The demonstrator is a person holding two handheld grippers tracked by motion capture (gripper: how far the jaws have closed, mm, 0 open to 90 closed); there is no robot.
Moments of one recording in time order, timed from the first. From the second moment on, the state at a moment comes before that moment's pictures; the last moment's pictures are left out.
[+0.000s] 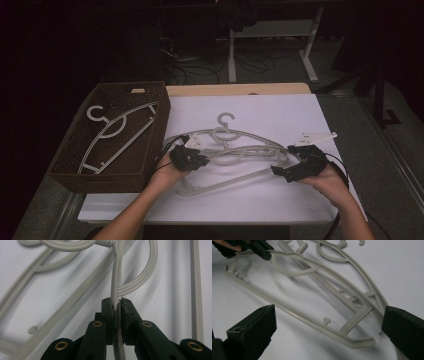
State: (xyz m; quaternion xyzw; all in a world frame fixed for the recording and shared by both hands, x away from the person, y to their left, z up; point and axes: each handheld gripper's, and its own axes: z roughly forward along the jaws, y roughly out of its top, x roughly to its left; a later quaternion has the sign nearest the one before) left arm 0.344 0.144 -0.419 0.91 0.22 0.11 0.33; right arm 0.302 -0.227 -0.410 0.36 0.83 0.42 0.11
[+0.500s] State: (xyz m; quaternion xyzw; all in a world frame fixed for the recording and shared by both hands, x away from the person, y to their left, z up) left arm 0.355 0.163 -0.346 0.89 0.27 0.14 0.35; right arm 0.300 -0.225 -0.404 0.35 0.82 0.43 0.11
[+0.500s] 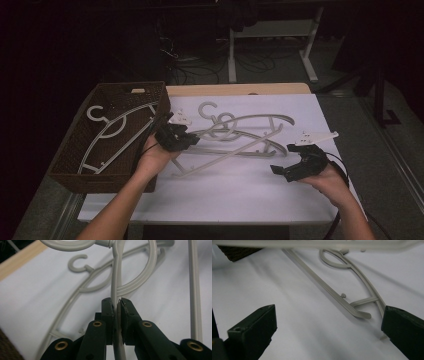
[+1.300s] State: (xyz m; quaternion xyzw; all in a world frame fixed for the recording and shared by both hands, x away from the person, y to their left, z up) left arm 0.386 0.279 -0.255 0.85 0.32 0.22 0.35; right arm 0.304 -0.226 -0.410 0.36 0.83 0.43 0.10
